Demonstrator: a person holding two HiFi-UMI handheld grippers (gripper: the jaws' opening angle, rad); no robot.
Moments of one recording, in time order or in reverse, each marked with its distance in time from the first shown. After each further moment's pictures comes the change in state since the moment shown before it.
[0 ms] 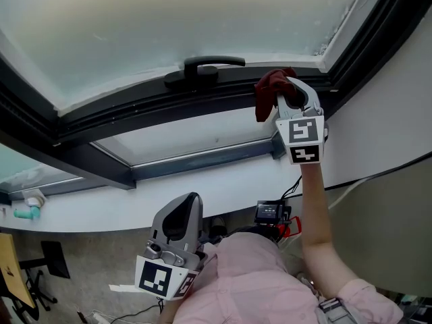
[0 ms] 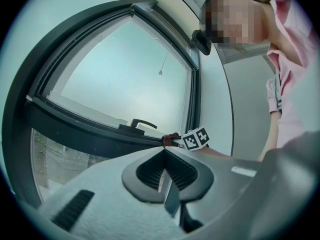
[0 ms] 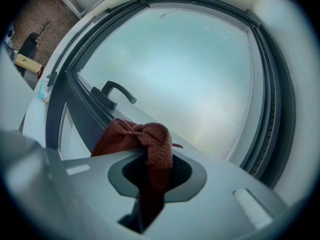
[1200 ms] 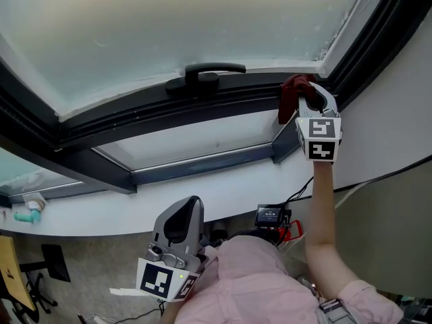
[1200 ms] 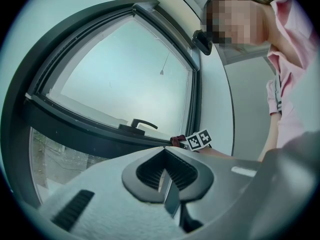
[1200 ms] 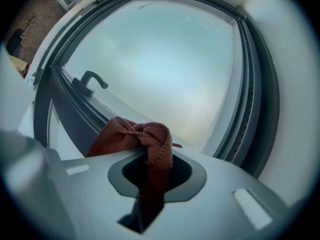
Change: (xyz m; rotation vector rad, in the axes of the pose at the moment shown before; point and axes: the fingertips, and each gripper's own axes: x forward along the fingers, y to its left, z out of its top) left arm 0.004 0.003 0.001 -0.011 -0.005 -0.004; right arm -0.003 -0.058 -0.035 0.058 0.074 -0.117
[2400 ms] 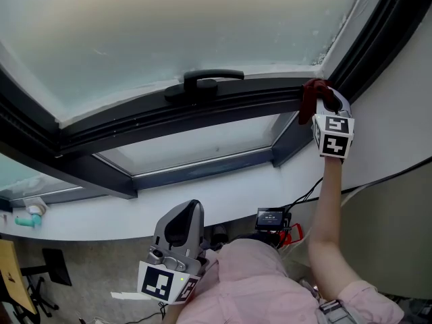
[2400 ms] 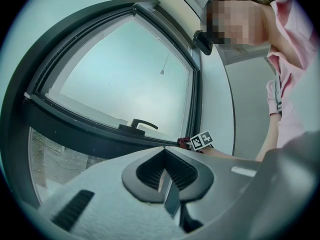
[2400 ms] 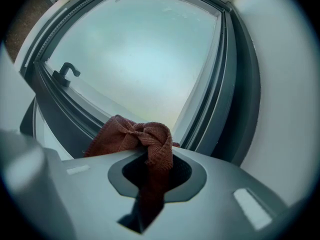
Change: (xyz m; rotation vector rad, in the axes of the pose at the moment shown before) left arm 0.005 0.002 0.002 -0.003 -0.003 0.001; right arm 0.005 -0.066 -0.037 0.058 0.072 -0.130
